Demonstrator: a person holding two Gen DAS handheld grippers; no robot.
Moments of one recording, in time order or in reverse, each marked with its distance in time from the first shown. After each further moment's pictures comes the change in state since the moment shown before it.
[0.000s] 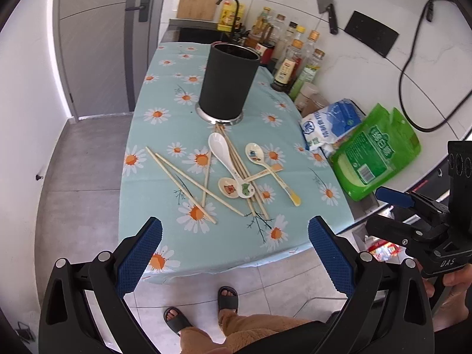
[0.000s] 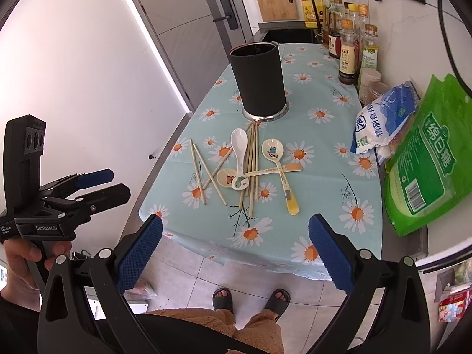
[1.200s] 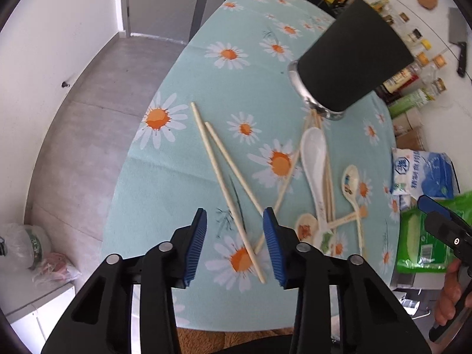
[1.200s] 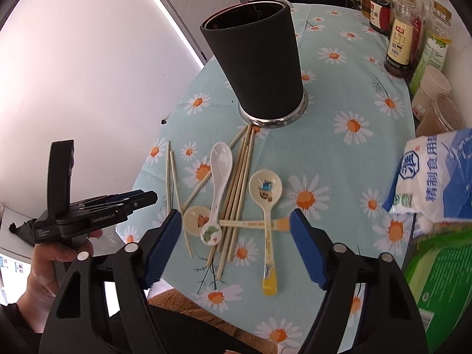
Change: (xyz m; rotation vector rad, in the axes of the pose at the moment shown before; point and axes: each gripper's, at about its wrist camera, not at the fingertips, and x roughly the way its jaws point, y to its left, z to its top) left arm 0.147 0.093 0.042 -0.415 0.242 0.135; right arm 0.134 -0.066 0.119 -0.047 0.256 0.107
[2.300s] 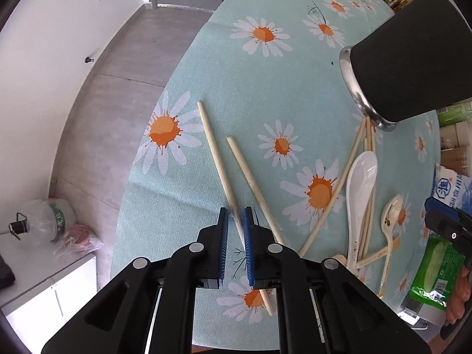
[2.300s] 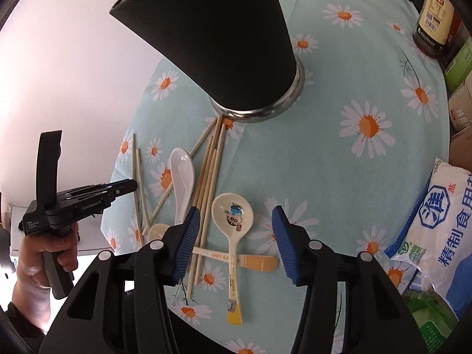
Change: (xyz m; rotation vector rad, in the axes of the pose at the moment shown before) left arm 0.047 -0.010 0.046 -0.063 0.168 0.191; right arm 0.064 -0.054 0.045 0.007 0.236 0.048
